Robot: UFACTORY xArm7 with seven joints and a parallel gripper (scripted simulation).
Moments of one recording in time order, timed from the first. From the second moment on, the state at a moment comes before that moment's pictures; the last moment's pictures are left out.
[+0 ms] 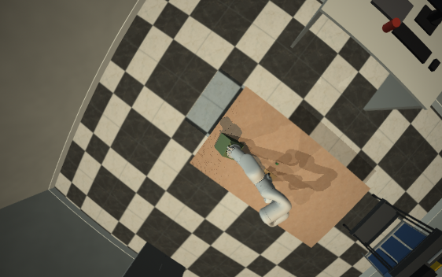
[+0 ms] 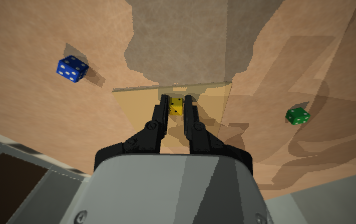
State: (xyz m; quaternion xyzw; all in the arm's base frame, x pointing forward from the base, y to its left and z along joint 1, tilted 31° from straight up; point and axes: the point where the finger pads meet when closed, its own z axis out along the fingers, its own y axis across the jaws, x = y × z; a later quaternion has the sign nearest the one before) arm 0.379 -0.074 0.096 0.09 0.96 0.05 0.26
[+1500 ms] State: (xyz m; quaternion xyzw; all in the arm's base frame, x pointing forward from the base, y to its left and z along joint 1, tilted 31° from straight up) arm 0.358 -0.077 0.133 0.08 0.96 0.09 0.24
